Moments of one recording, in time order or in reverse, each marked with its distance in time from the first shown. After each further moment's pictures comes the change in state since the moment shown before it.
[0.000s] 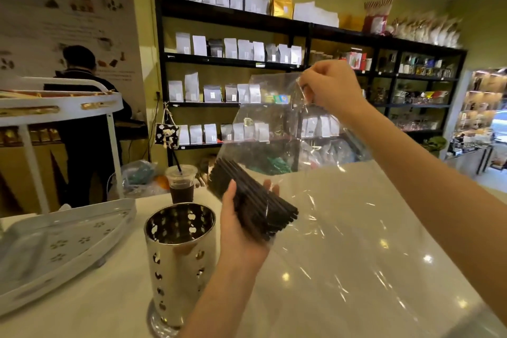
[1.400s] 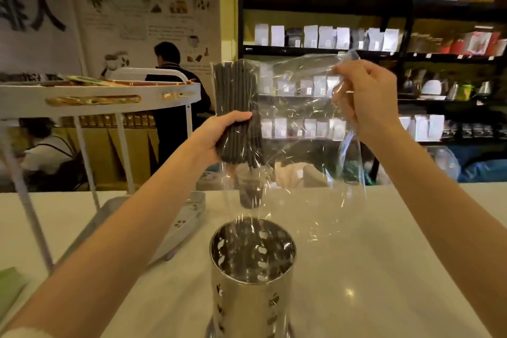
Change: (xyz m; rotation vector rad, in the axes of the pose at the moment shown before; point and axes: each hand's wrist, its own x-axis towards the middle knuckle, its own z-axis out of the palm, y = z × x) left_hand 0.079 0.223 0.019 1.043 0.196 0.270; right_hand 0.017 0.005 0.128 0.735 -0.083 0.072
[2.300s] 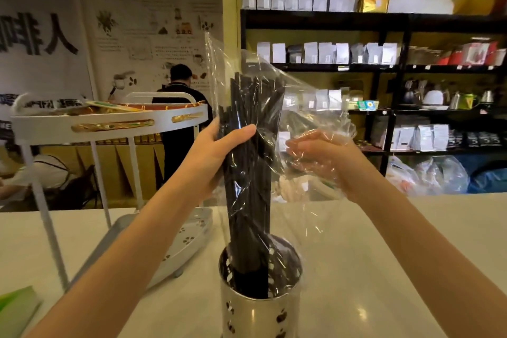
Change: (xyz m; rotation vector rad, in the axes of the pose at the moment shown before) left_hand -0.075 0.017 0.017 0.058 -0.028 0.370; right_hand -0.042 0.024 0.009 0.183 -0.414 0.322
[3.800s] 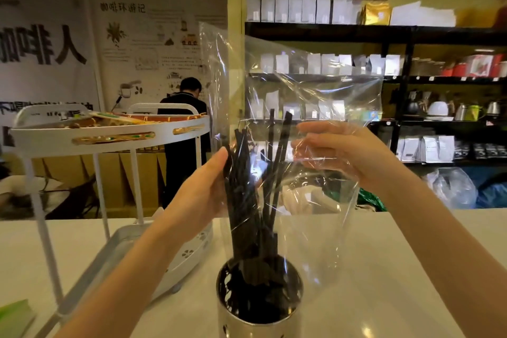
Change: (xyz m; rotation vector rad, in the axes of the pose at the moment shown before) left_hand -0.026 -0.007 0.001 0.010 -0.020 -0.164; right_hand 0.011 -0.035 -0.012 -0.077 -0.088 -0.037
